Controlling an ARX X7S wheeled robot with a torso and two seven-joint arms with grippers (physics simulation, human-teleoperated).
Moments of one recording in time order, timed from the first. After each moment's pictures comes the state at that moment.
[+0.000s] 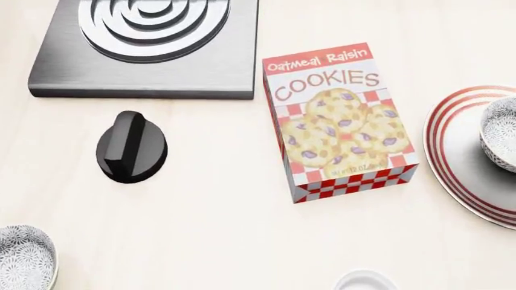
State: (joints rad) left arm -0.18 -0.33 -0.20 0.38 -0.54 -0.11 -0.33; right arm 1.10 0.56 0.47 0.82 1.07 0.72 0.48
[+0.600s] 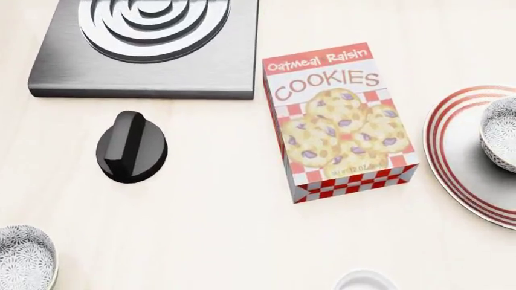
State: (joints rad) left arm -0.17 -0.35 -0.21 0.42 -0.55 -0.11 -0.35; right arm 0.82 0.49 0.53 -0.23 1.11 0.59 0.70
